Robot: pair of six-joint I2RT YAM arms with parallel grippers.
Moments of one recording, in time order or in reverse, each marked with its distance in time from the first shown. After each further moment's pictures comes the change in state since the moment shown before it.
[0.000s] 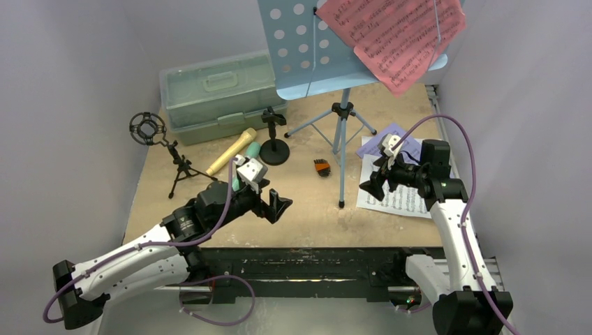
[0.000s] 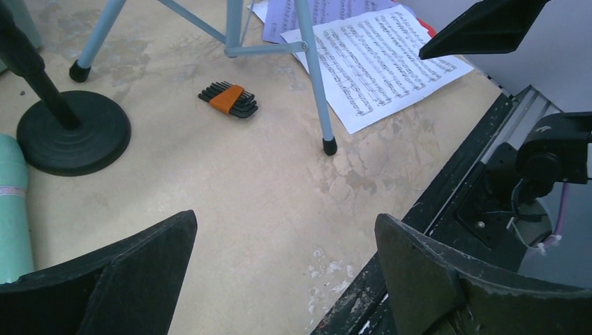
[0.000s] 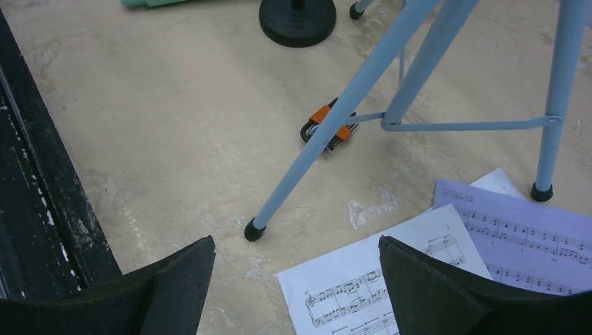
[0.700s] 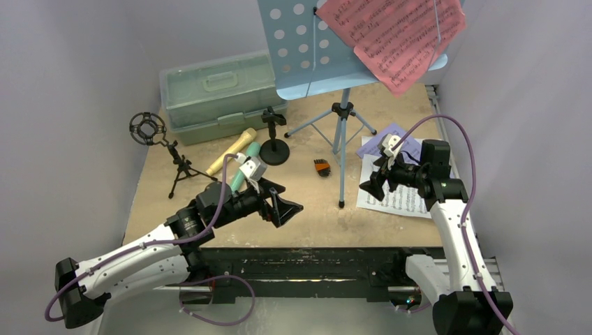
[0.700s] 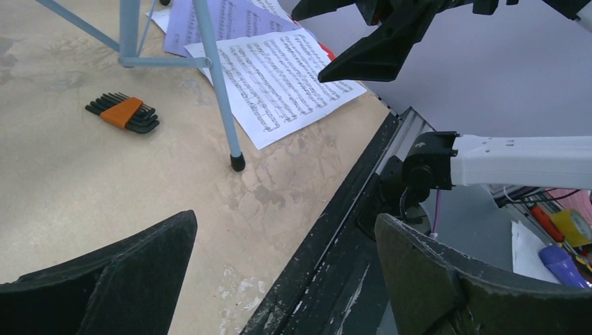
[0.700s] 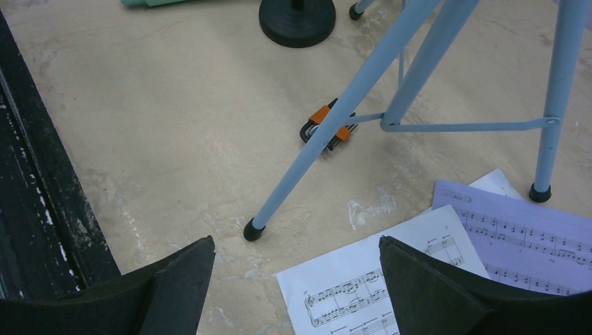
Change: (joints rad) left arm 0.000 0.016 -0.038 0.166 0.182 -0.203; right arm 0.000 -0.002 0.000 0.000 0.000 -0.004
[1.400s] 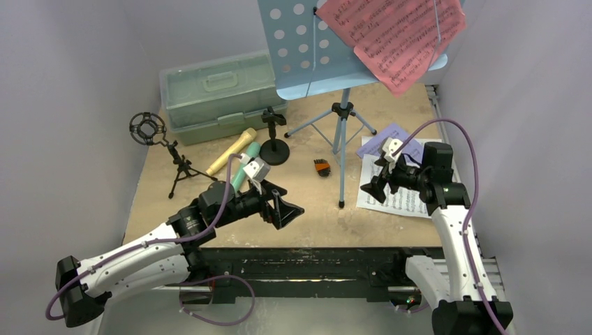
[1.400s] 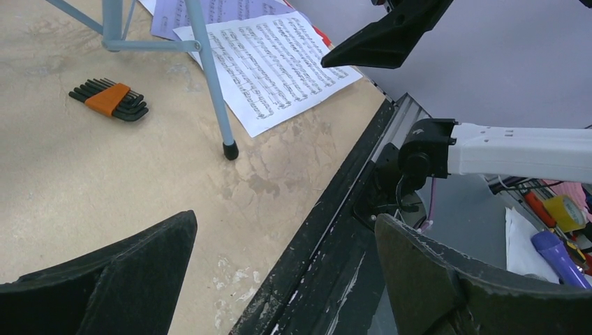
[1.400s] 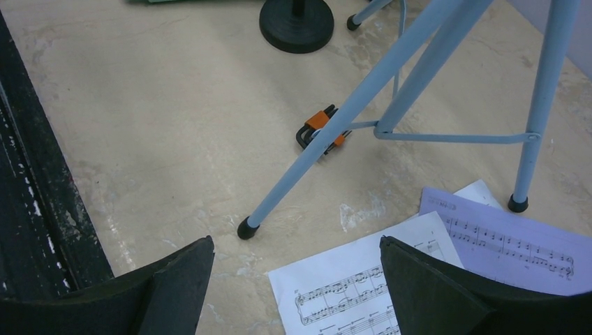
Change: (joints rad) left arm 0.000 0.026 0.002 -0.002 0.045 -0.012; right arm 0.000 -0.050 0.000 -0.017 -0.001 -0.046
